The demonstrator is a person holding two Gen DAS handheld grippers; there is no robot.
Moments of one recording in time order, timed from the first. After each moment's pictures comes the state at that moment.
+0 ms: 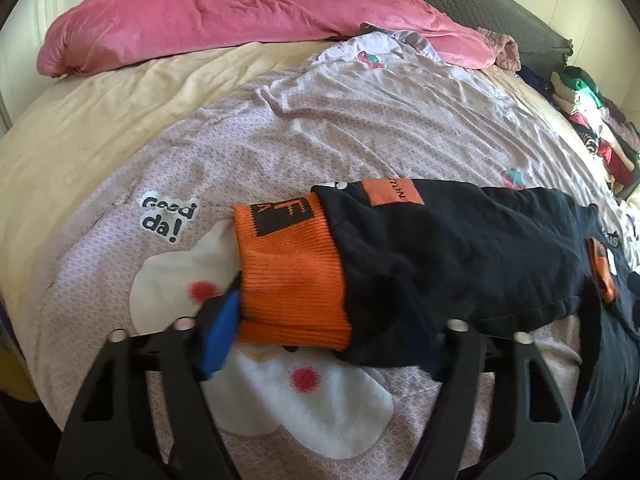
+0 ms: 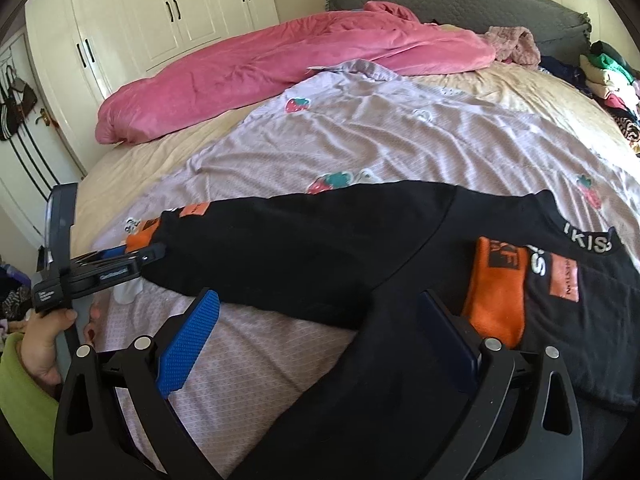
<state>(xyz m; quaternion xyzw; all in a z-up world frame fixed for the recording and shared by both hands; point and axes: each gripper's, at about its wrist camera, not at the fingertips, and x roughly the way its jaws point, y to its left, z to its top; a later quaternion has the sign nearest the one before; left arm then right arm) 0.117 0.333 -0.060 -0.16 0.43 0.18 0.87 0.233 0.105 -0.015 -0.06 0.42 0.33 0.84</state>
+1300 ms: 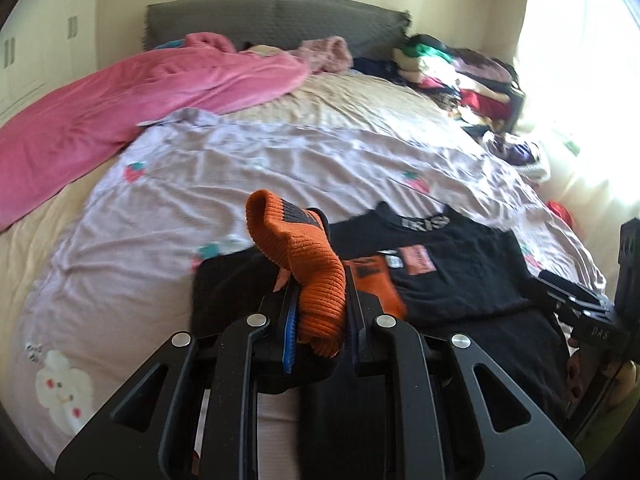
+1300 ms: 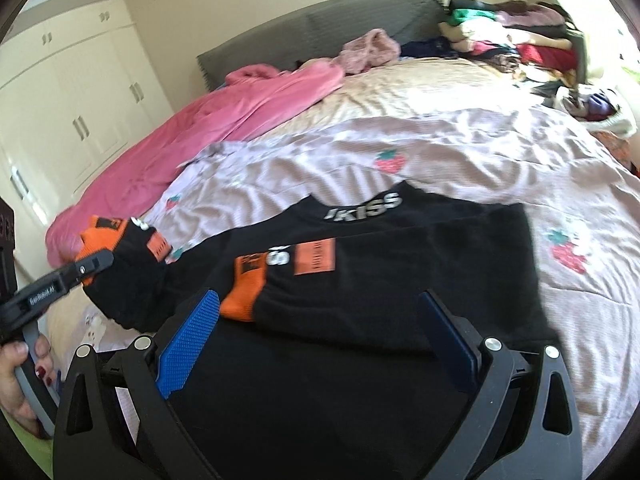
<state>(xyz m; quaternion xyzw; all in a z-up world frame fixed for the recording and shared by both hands) 0.189 0.083 0.055 -0.04 0.37 -0.05 0.93 0.236 -0.144 0.013 0.10 0.37 0.17 0.91</state>
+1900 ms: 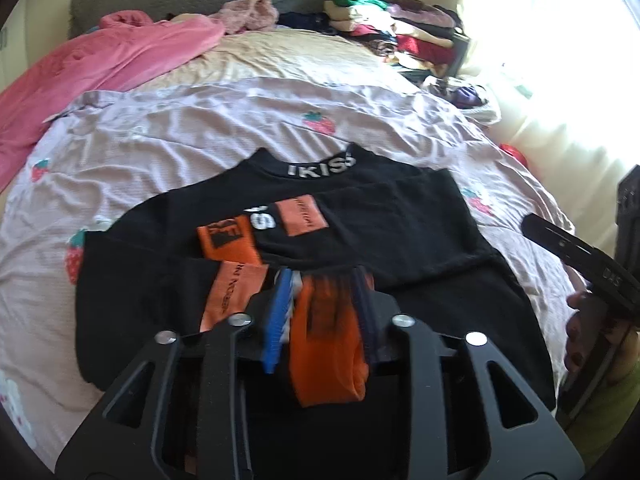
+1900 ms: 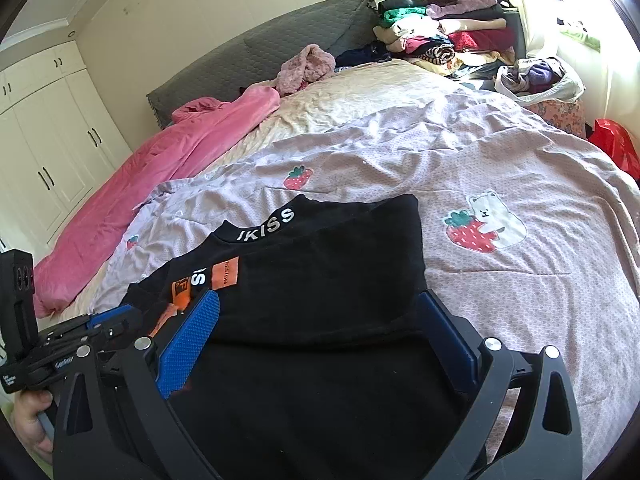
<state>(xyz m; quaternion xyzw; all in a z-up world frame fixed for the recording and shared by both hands) 0.209 -0.020 0.014 -0.02 0.43 -0.16 0.89 0.219 -0.237 0.006 0.16 0.36 0.09 0.92</state>
